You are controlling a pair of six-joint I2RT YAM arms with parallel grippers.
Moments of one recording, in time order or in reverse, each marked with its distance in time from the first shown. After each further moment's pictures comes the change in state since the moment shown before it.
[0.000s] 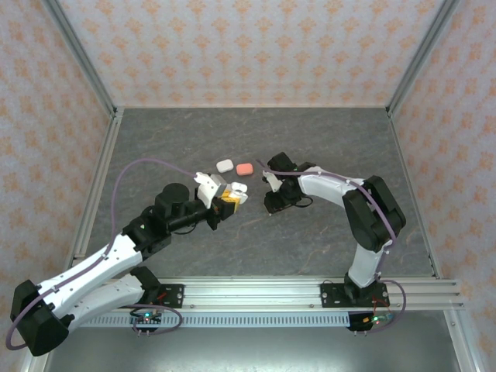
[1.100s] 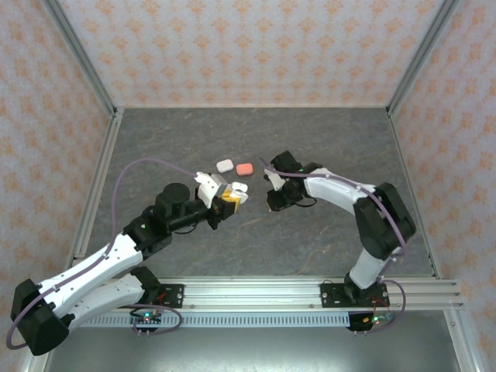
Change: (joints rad) left arm 0.000 0.006 0.001 0.017 0.000 -0.004; right arm -0.002 -0.136 -0.037 0.002 -0.020 0.002
